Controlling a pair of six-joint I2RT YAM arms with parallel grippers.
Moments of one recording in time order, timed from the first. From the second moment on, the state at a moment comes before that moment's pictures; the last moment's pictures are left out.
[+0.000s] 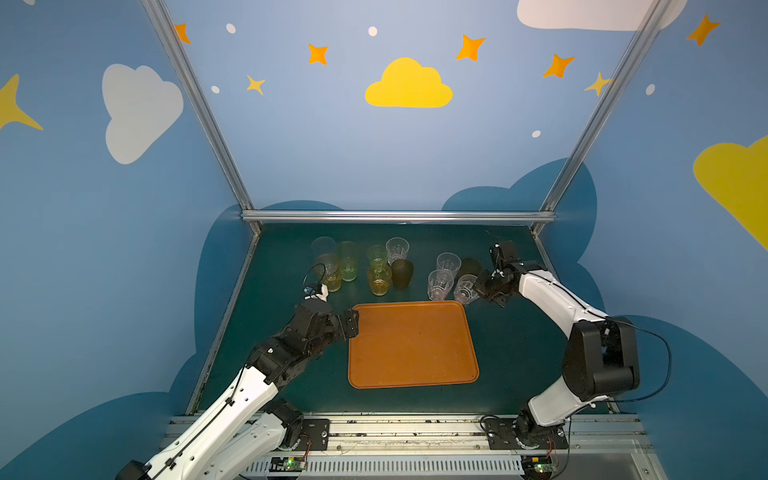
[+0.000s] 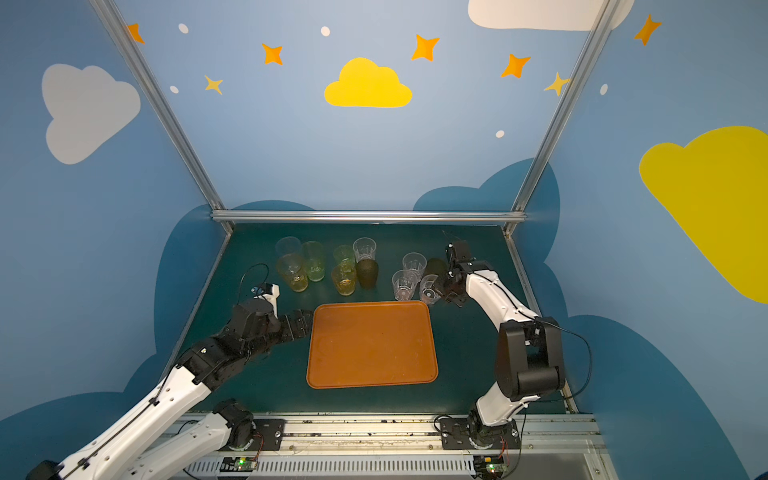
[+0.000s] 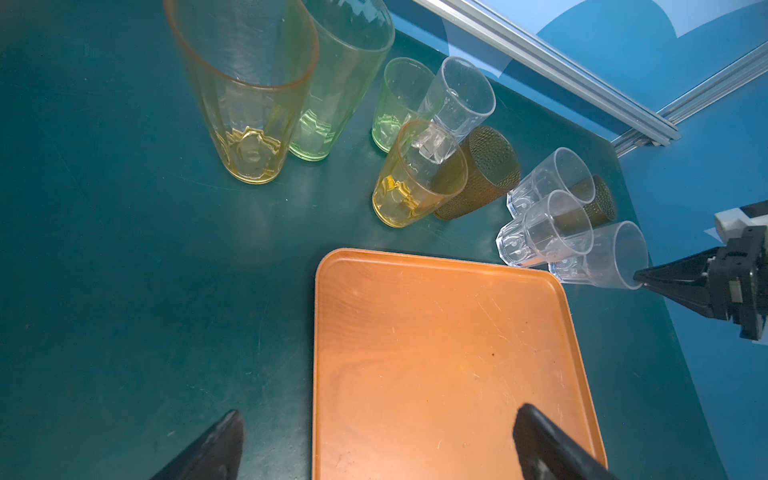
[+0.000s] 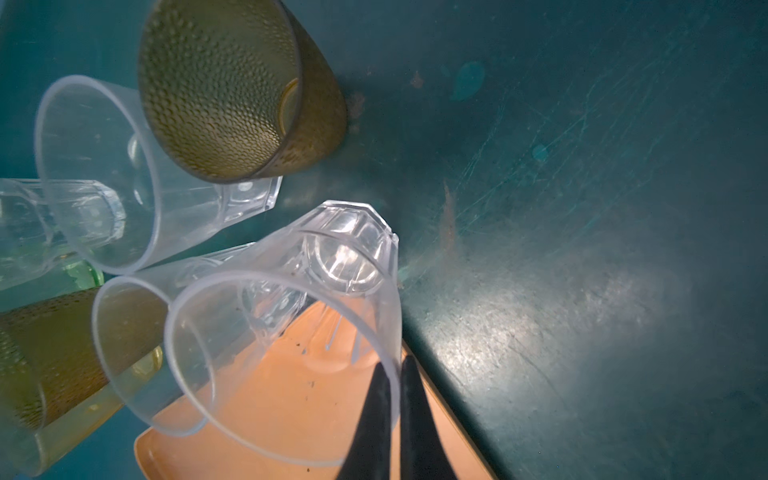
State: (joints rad) left arm -0.56 0.79 0.71 -0.59 -0.14 -0.68; right arm 0.22 1.60 1.18 -0.74 -0.05 0.80
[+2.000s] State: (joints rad) left arm -0.56 0.71 0.74 -0.73 0.02 -0.62; right arm 0.38 1.01 0.89 -0.96 -0.14 0.68
